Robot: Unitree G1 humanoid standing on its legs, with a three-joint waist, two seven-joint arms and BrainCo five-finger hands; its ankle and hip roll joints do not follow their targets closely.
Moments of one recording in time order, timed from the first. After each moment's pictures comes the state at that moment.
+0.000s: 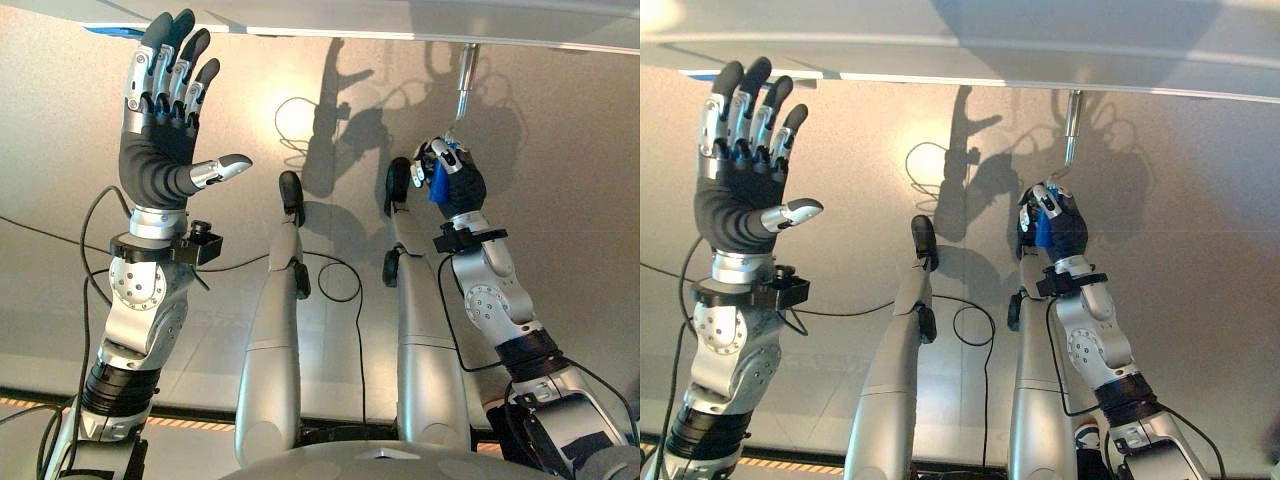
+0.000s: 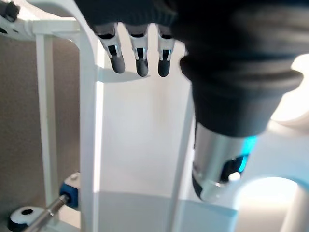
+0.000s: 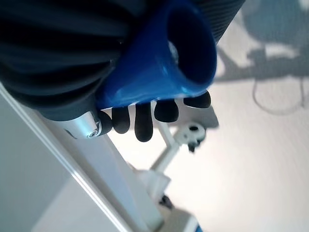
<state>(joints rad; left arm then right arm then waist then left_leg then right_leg) -0.23 0.54 -0.06 -0.41 -0.53 -0.41 0.06 -0.35 -0.40 0.20 0.10 0.77 -0.34 0.04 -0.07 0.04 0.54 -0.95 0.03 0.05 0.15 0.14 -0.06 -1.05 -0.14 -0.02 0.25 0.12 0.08</state>
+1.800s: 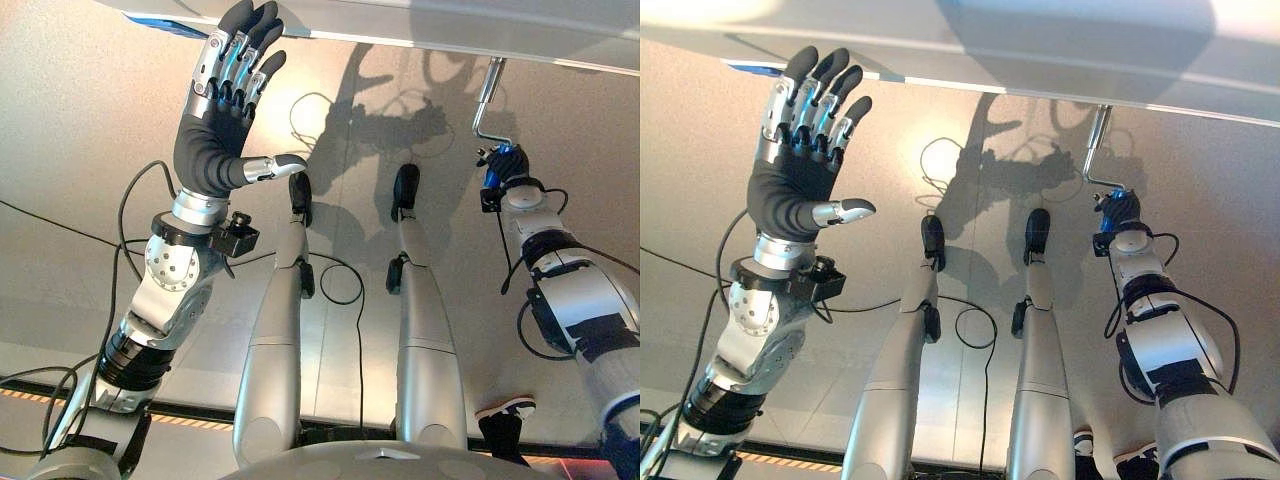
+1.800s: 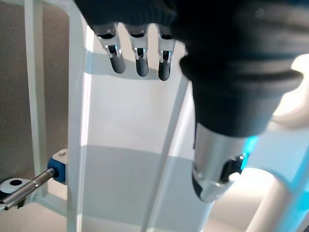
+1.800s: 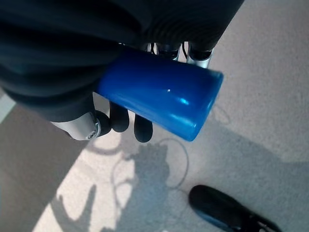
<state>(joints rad) -0.38 0.57 -0.25 -0.38 -0.53 -0.38 0.09 -1.02 -0.53 0.32 1.33 0.24 -0.09 -0.20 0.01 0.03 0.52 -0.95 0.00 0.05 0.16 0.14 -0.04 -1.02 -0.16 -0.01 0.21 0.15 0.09</state>
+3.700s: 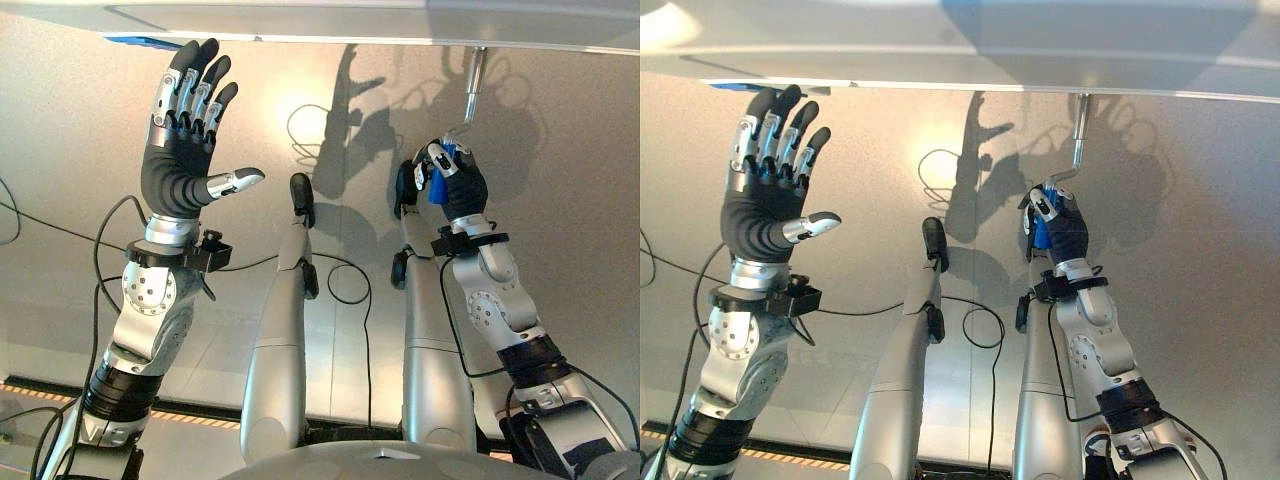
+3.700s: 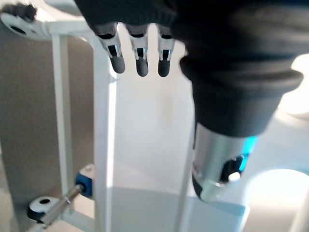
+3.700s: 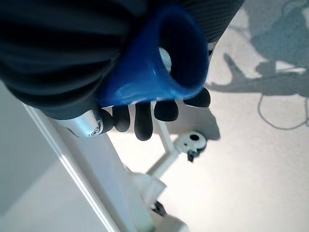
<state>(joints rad) -0.20 0.56 -0.10 -0.41 -0.52 -0.42 0.06 -0.32 -0.37 0.20 0.01 0.65 -0.29 -0.05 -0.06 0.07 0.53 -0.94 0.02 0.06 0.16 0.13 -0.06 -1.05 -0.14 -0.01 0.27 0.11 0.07</state>
